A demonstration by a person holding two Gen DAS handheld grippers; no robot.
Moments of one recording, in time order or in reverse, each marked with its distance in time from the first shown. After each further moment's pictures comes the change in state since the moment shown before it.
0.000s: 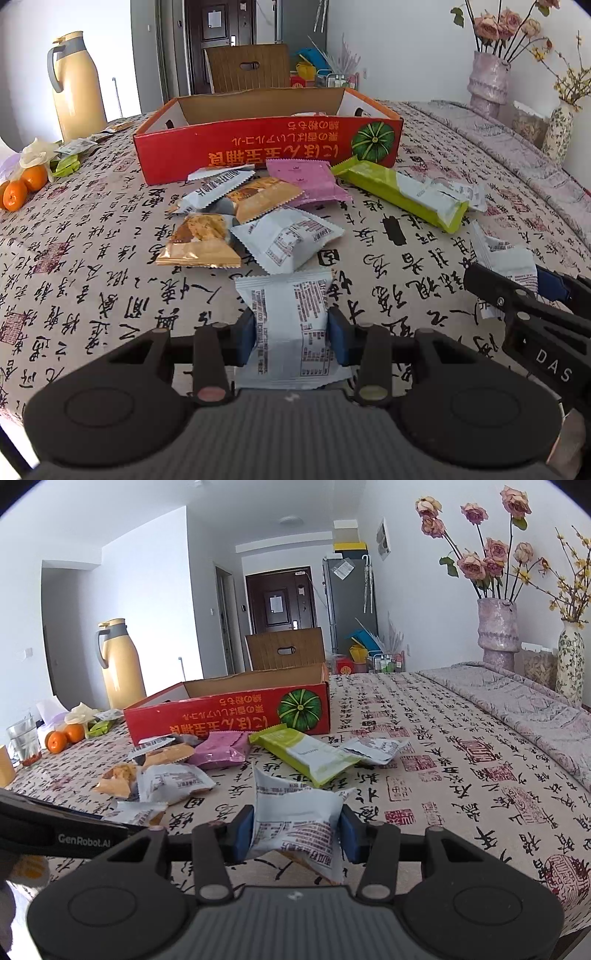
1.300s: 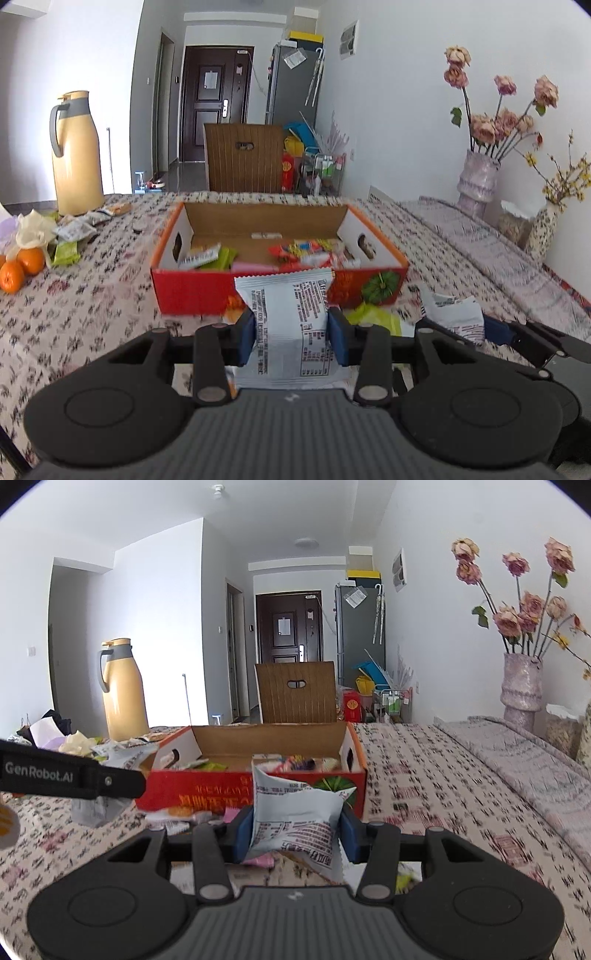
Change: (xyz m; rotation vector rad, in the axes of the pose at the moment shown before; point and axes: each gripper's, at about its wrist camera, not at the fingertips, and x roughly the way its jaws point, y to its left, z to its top) left arm -0.028 0.053 0.094 -0.054 -0.247 -0.093; right arm 0.046 0.045 0.084 -0.074 -0.079 -0.013
